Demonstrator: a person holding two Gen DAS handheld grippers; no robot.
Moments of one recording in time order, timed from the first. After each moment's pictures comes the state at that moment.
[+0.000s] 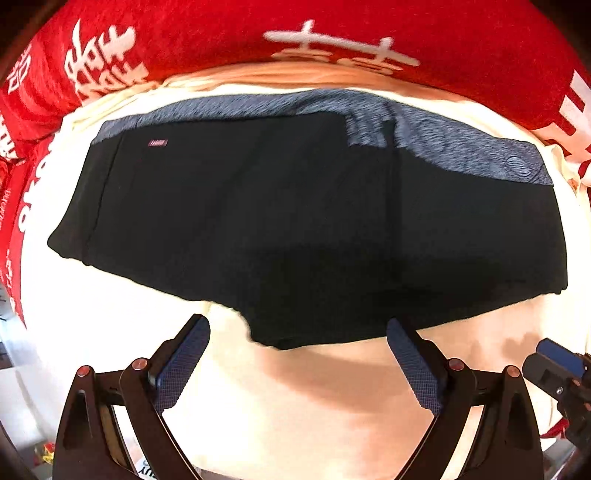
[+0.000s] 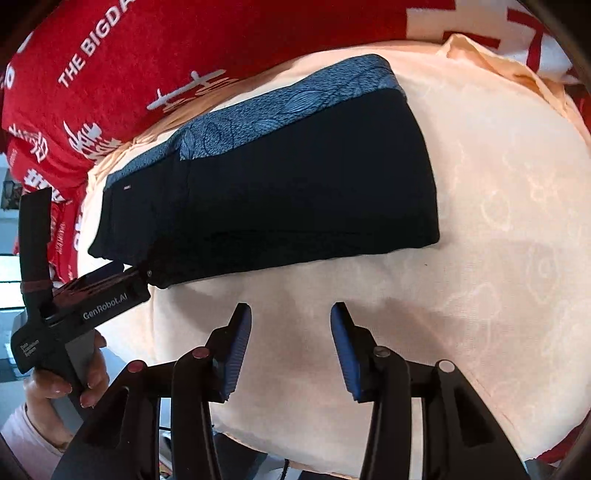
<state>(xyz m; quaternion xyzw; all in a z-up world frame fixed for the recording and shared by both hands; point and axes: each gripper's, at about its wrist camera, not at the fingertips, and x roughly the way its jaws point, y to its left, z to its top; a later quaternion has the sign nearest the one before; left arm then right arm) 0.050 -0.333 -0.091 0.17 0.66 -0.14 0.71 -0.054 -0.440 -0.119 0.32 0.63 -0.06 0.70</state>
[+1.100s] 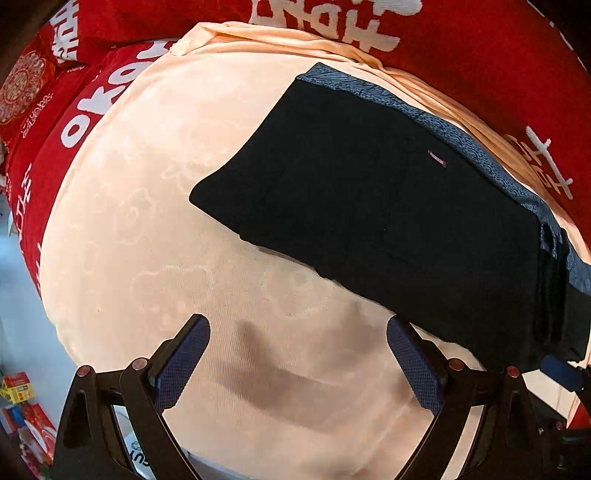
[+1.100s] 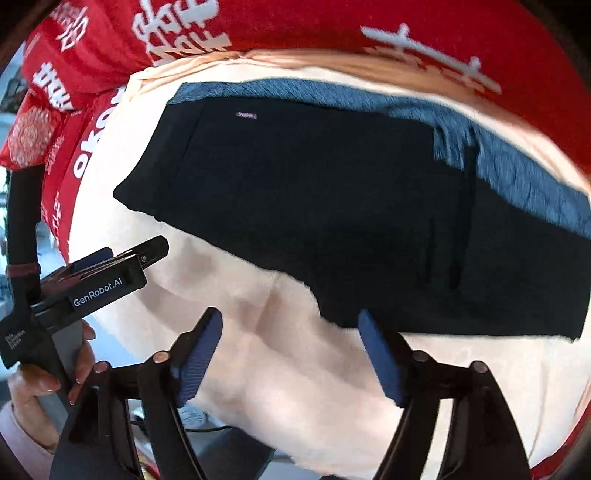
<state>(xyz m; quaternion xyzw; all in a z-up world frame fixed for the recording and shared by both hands) 0.145 -0.126 -0.095 0.06 0.68 -0.05 0.73 0.106 -0.238 -0.111 0.17 0.69 0.01 0.70</state>
